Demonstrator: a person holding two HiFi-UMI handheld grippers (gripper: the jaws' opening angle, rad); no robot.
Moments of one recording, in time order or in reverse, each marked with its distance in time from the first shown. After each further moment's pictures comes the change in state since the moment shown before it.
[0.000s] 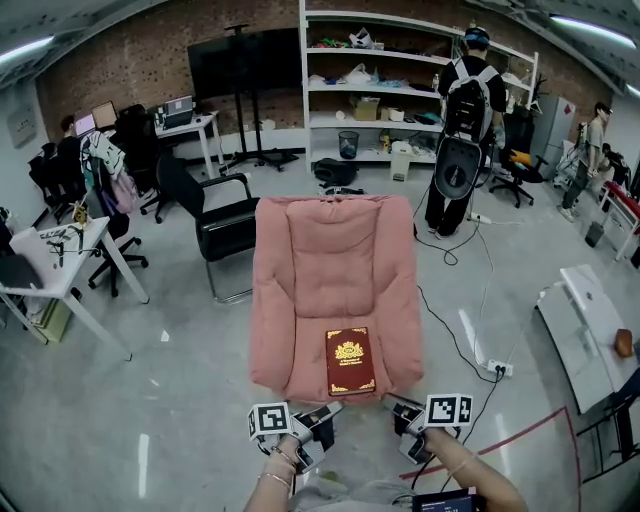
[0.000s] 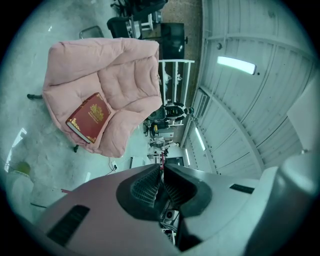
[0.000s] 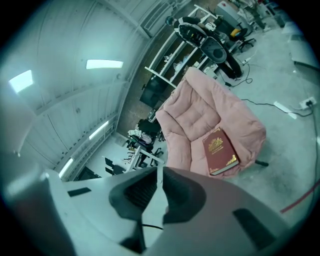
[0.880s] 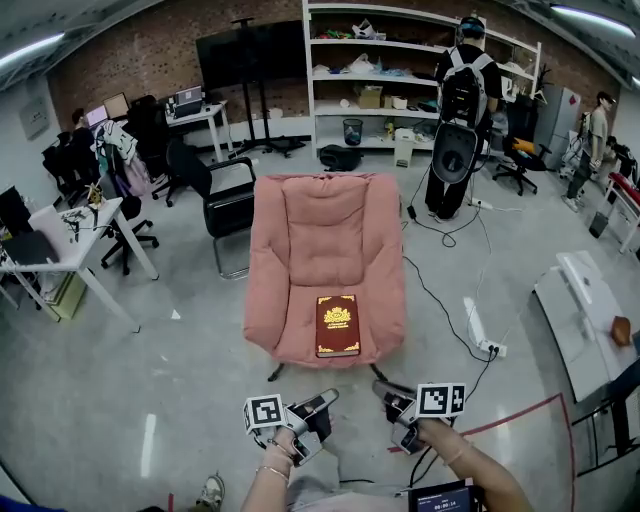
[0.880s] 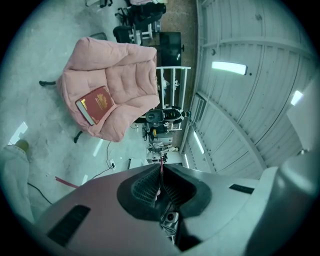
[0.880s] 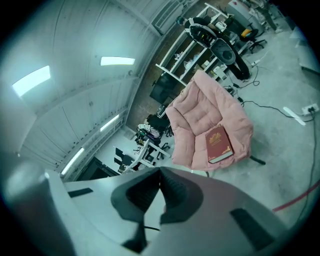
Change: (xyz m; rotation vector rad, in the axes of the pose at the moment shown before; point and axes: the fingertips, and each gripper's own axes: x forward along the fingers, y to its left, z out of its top) left arm -0.013 -0.022 -0.128 0.008 -0.097 -0.004; right arm -0.103 0.021 -0.061 -0.091 0.049 0.080
